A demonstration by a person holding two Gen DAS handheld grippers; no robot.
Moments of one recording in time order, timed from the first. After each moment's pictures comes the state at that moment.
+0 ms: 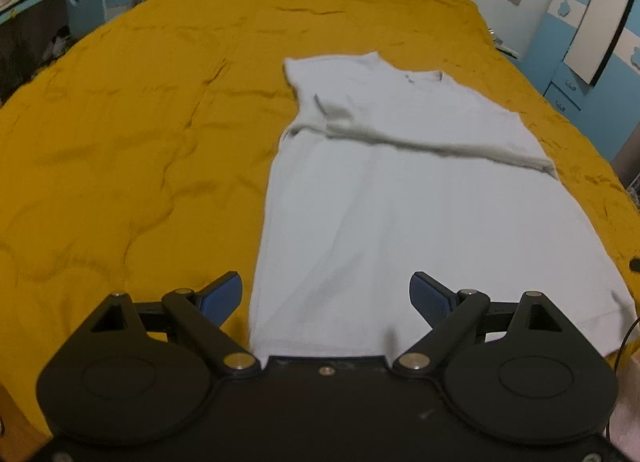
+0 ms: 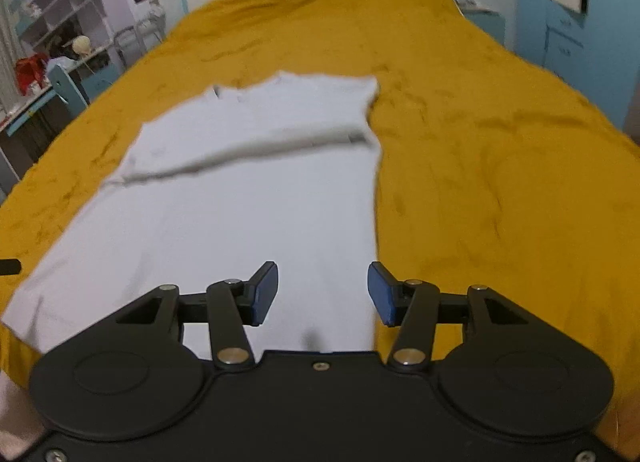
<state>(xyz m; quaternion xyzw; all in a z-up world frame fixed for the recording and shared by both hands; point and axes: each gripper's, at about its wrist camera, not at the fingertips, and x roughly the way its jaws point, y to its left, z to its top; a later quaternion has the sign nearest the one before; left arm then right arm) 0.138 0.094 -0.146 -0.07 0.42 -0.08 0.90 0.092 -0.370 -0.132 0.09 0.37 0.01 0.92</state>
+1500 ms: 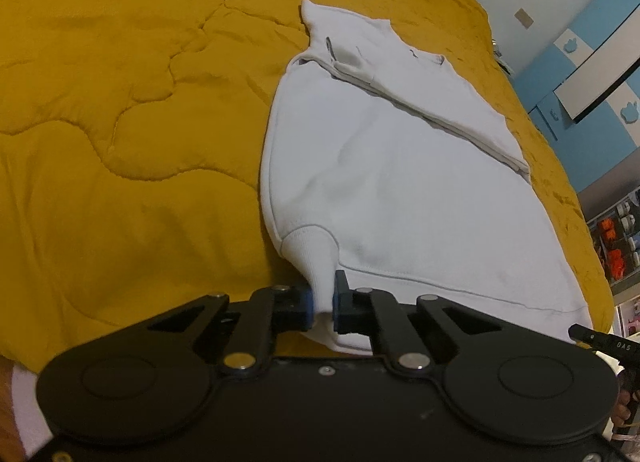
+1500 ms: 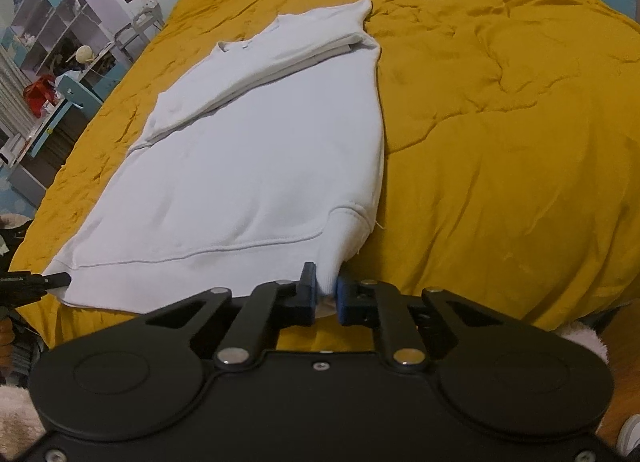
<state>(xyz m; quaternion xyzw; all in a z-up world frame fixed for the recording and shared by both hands) 0.099 0.124 -0.174 -0.20 0.47 -0.11 0.85 0.045 -0.366 -0.179 0.19 0.42 0.05 0.89</state>
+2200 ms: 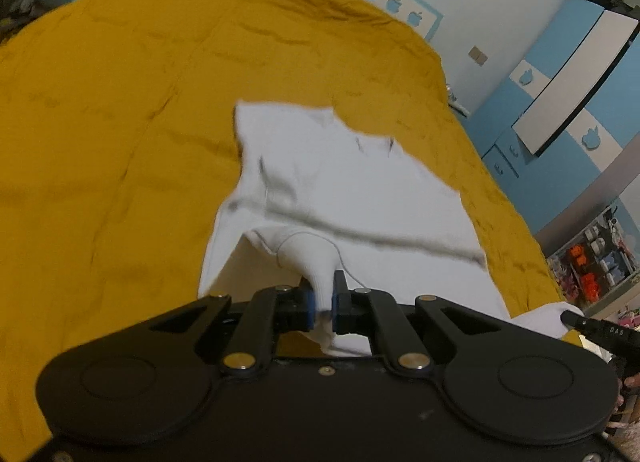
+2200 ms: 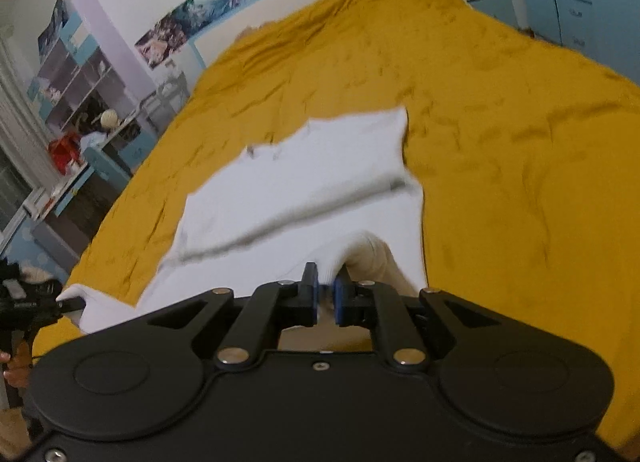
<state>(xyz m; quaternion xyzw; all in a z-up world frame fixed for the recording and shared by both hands) 0.220 0.117 -0.093 -0.19 0.39 -0.16 0.89 0.142 -0.381 -0.104 0.22 0.32 0.06 0.92</state>
